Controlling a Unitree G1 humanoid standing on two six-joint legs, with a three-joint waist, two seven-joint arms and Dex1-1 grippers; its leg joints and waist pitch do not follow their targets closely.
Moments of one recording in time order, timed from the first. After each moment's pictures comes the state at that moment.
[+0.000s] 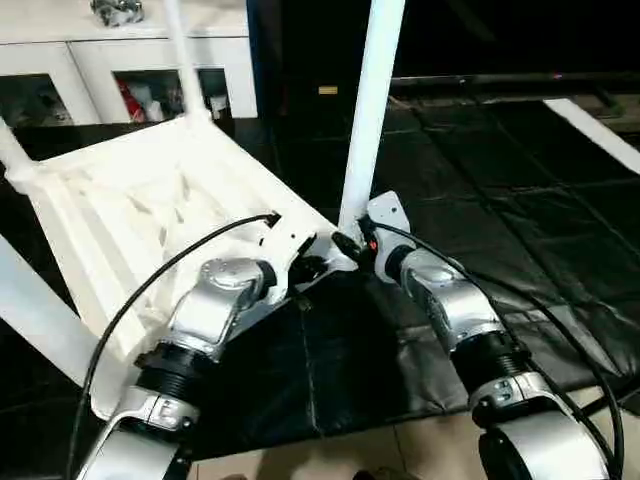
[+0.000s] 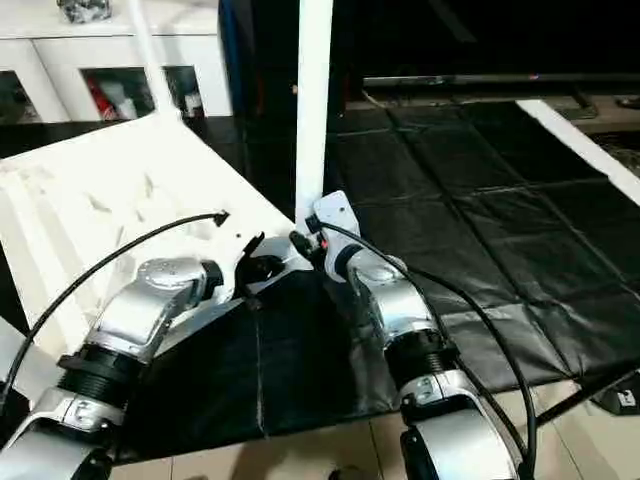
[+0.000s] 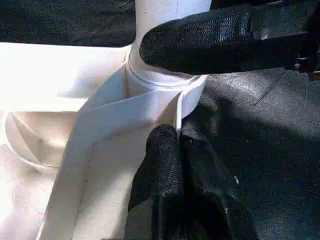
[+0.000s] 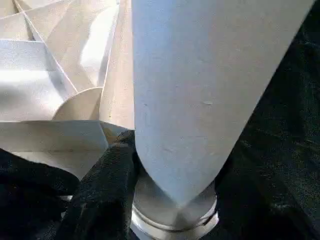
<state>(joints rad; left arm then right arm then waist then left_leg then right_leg) -0.55 0.17 -0.18 0.37 0.03 0.52 -0.68 -0.63 -0.05 0.10 0.64 0.01 0.22 0.42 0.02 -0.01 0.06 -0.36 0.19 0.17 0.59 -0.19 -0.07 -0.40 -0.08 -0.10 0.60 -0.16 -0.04</state>
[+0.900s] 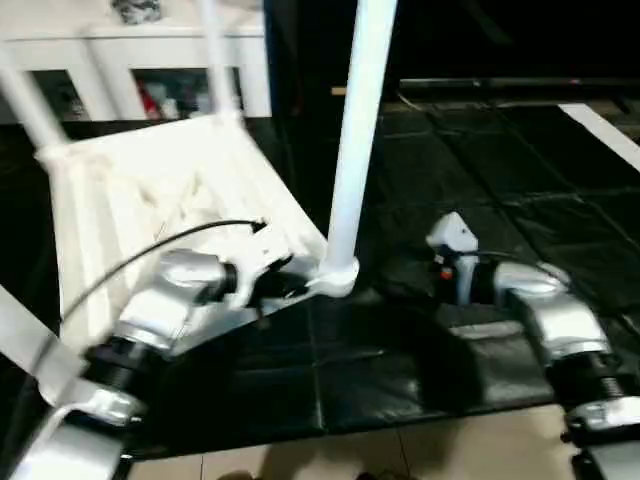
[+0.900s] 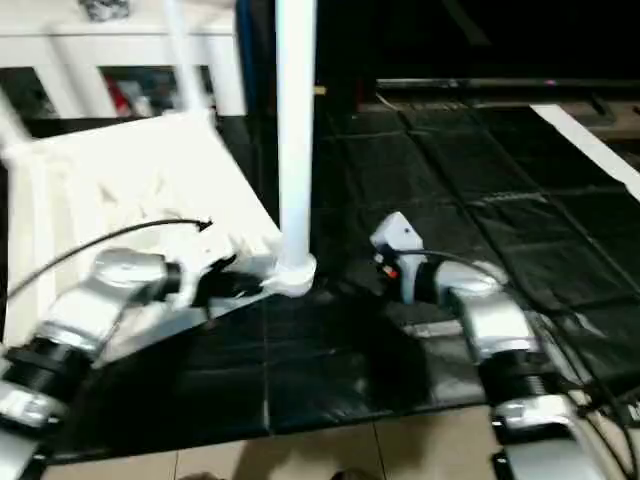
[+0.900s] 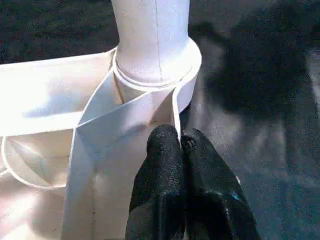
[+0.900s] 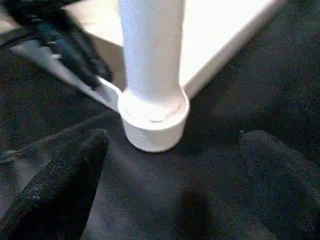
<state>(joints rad) -0.55 0.44 -0.28 0.42 0.00 0.25 -1.10 -0.51 -0.42 0.11 0.51 0.16 0.14 1.12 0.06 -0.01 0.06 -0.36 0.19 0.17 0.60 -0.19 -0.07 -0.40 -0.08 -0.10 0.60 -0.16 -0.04</state>
